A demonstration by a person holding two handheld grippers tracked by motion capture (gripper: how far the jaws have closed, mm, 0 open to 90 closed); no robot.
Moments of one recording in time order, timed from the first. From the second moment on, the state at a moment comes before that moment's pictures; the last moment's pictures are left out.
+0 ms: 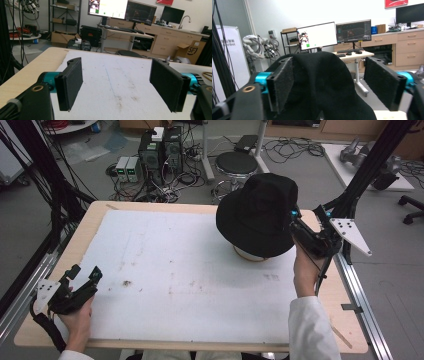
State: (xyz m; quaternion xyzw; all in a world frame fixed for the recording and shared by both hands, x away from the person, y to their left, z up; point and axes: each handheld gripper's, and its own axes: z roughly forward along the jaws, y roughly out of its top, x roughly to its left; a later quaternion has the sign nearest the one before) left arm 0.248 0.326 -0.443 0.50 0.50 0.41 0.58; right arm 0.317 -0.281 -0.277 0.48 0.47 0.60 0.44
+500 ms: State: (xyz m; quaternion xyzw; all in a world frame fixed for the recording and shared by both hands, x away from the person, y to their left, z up) left arm 0.249 0.320 -0.442 0.50 0.50 0.40 0.58; right arm 0.289 -0.267 -0.308 0.46 0.52 0.57 0.45
